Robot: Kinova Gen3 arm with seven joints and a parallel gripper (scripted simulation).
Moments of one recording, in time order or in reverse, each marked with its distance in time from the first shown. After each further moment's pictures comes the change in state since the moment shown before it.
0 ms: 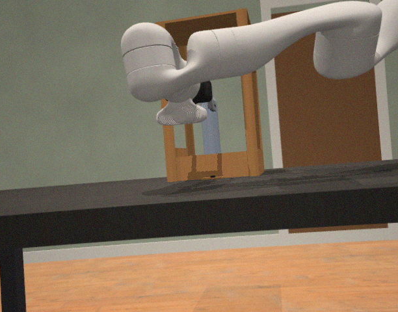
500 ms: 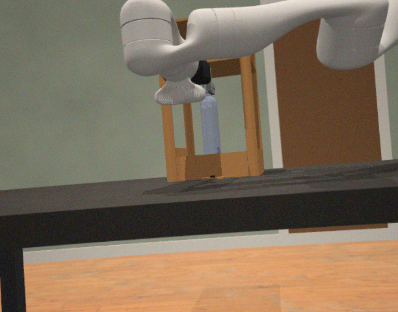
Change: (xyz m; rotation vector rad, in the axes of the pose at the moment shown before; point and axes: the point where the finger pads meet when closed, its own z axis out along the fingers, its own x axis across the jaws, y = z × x) arm 0.000 0.037 0.000 -0.002 0.000 -0.001
